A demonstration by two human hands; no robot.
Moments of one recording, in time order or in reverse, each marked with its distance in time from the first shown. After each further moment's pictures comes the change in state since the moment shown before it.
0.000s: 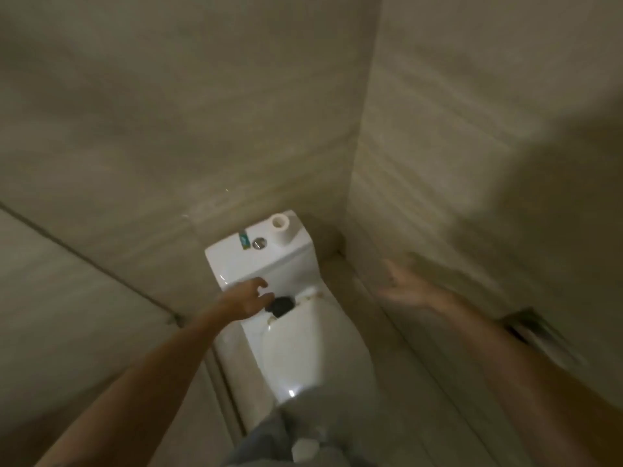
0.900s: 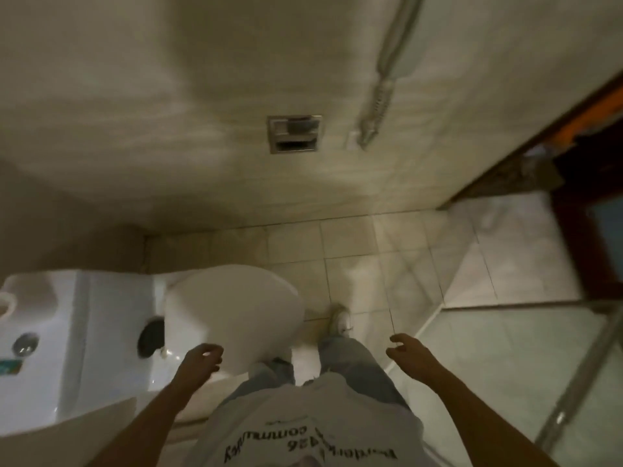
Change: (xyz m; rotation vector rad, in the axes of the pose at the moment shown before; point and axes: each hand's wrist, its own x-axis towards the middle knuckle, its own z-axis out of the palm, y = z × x) left_hand 0.009 -0.008 0.172 0.111 -0.607 0.145; right_hand -0.256 0.139 0.427 1.148 0.360 1.051
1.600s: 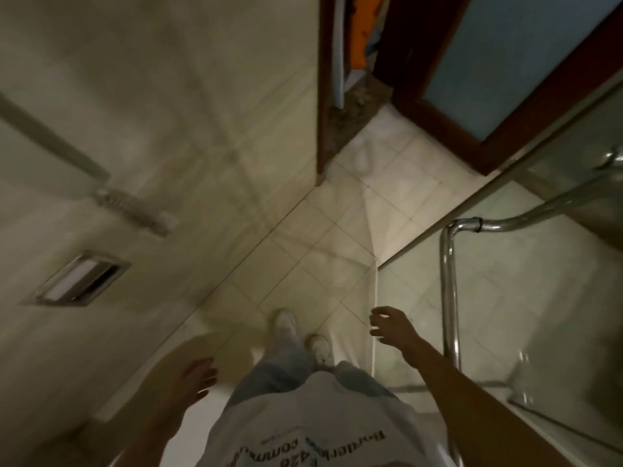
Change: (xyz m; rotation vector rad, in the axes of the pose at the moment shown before) left_hand 0.034 0.289 0.203 0.361 -0.208 0.138; right_hand 0.053 0.135 -0.160 1.094 0.233 0.164
